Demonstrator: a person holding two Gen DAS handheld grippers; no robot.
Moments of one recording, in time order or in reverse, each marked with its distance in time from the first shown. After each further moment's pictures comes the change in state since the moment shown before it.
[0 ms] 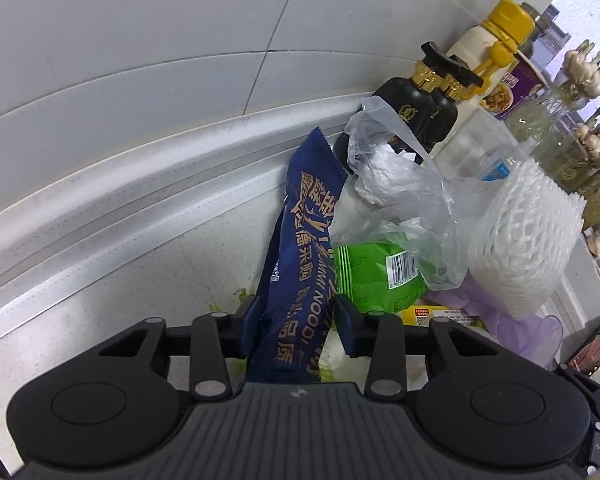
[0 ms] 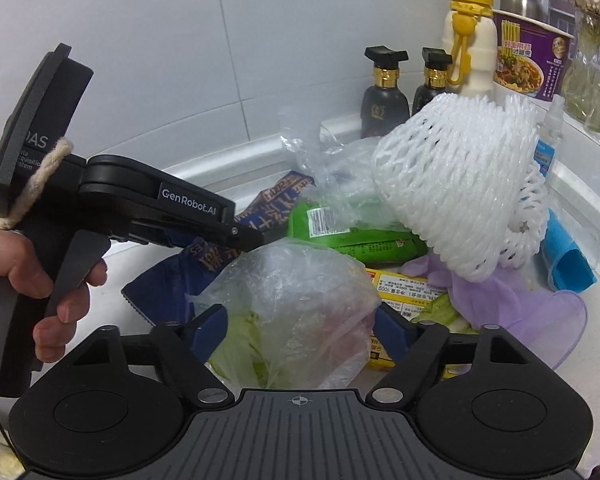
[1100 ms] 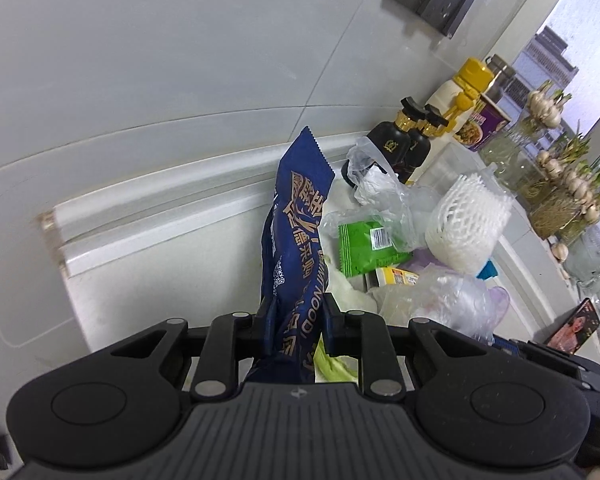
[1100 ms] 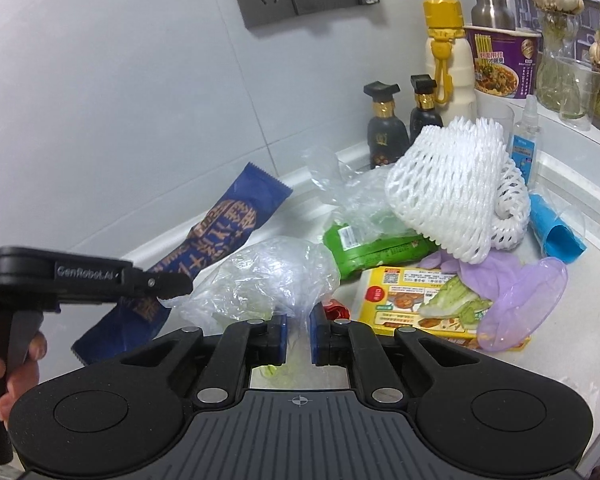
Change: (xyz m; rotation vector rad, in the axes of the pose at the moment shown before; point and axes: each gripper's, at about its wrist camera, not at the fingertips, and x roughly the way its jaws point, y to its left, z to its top) left arm -0.112 0.008 -0.047 -0.051 -0.107 0.023; right arm -0.061 0.021 -0.009 0.093 -0.086 0.044
